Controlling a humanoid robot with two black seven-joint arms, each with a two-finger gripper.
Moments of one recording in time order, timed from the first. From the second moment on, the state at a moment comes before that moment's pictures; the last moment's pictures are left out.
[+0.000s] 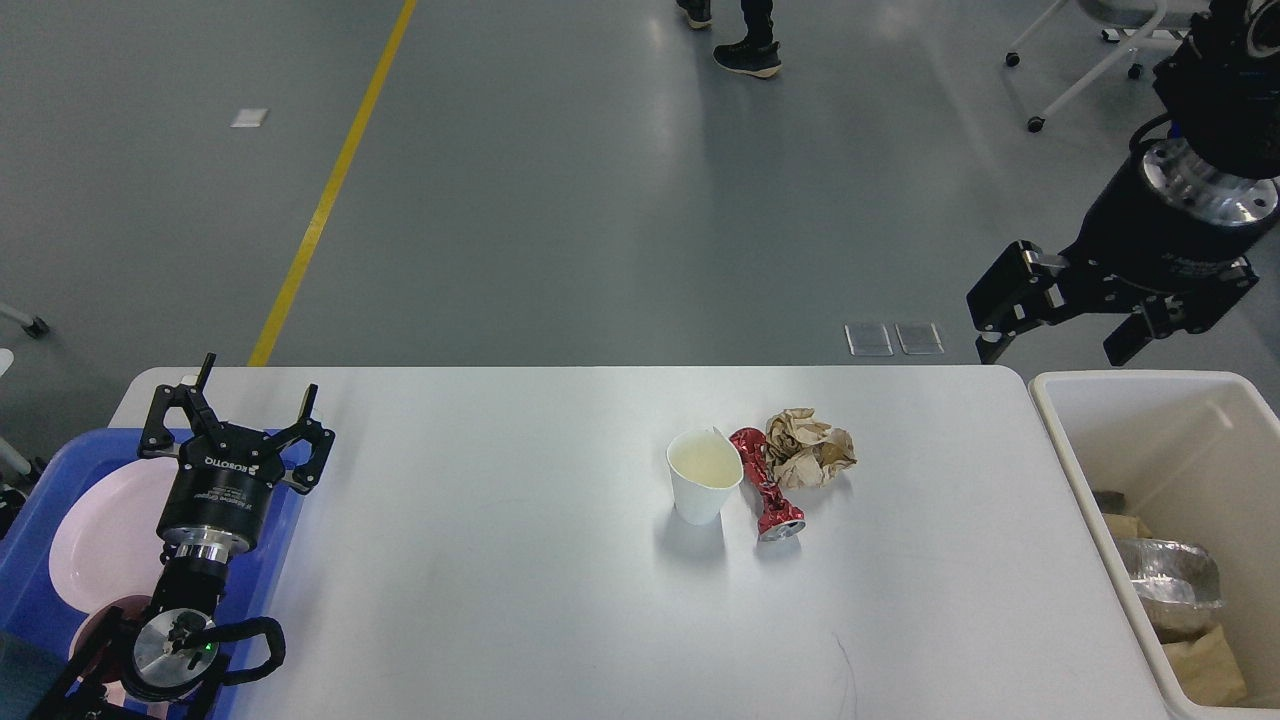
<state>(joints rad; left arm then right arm) -0.17 0.13 -1.51 -0.90 0.25 -0.54 -0.21 2.37 -0.44 -1.25 1.38 -0.14 0.96 -0.17</state>
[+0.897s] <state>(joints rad) -0.17 0.13 -1.51 -0.90 0.25 -0.54 -0.21 2.60 -0.29 -1.34 1.63 0.04 0.86 -0.17</state>
